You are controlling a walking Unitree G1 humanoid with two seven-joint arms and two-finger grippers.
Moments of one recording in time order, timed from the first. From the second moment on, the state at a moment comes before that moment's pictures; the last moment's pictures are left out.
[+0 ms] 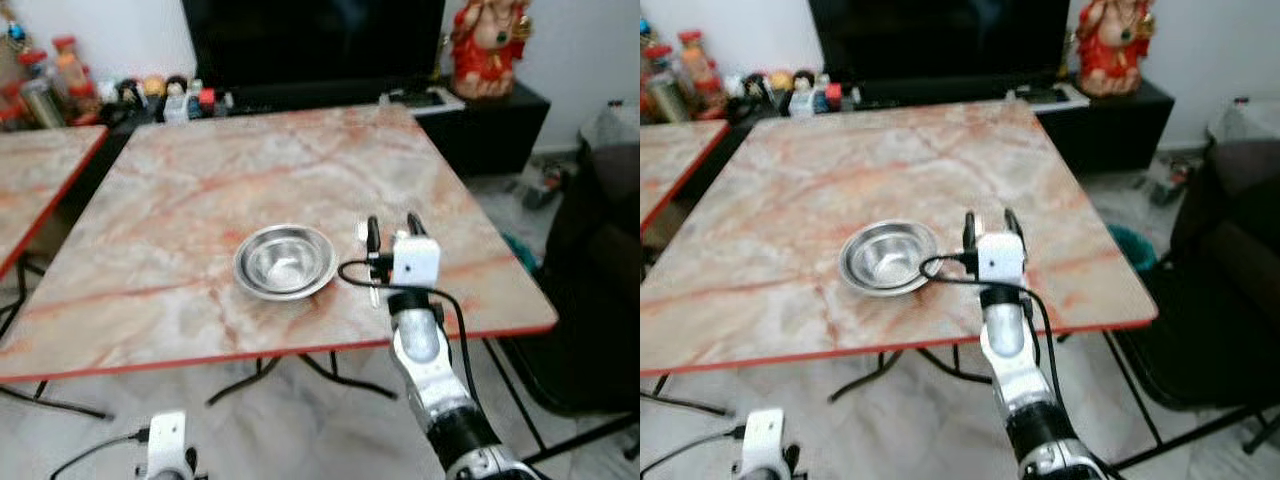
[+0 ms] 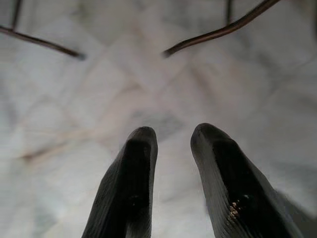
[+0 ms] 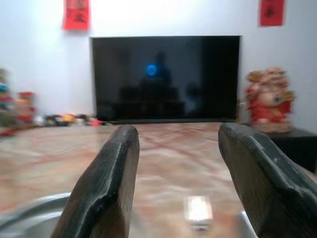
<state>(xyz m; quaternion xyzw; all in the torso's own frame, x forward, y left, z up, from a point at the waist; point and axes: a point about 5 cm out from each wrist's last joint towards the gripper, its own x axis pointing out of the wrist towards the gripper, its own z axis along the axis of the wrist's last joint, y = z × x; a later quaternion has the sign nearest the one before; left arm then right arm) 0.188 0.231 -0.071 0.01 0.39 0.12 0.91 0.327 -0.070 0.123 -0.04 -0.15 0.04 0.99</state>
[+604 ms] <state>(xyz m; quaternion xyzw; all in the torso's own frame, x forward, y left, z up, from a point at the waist) 0.195 0.219 -0.070 0.00 0.39 0.11 0.91 0.335 -0.089 0.129 -0.06 -0.15 0.02 0.99</state>
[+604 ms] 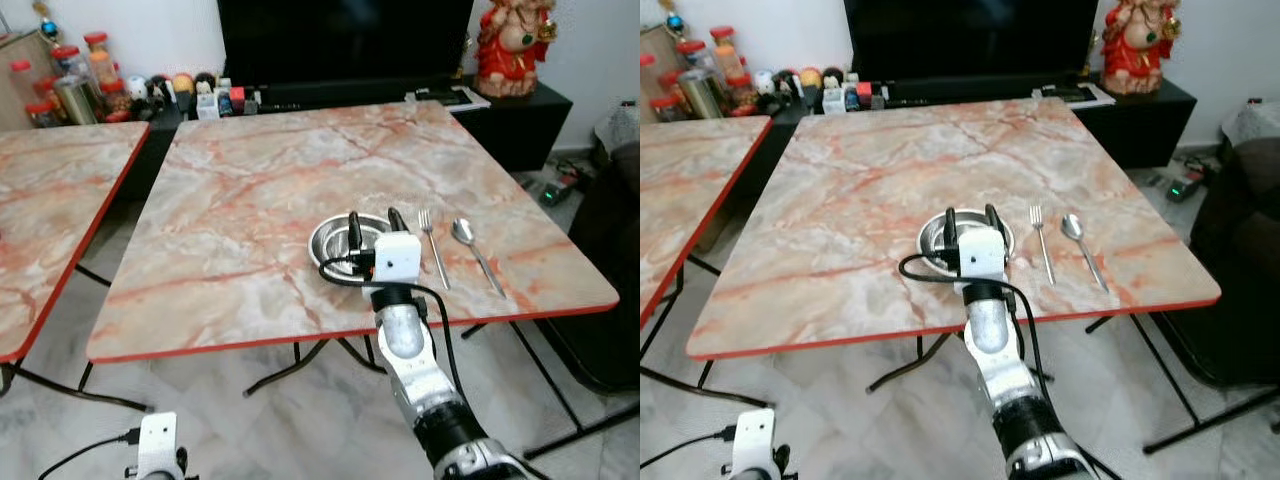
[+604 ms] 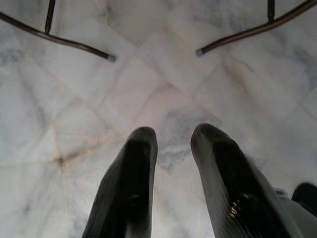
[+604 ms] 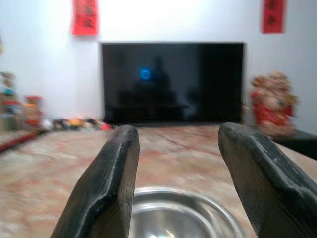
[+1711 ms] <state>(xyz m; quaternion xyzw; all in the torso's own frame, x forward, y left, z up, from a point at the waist) 0.189 0.231 -0.070 0.01 0.39 0.14 0.91 0.324 -0.106 0.069 -0.07 -0.01 0.04 1.00</state>
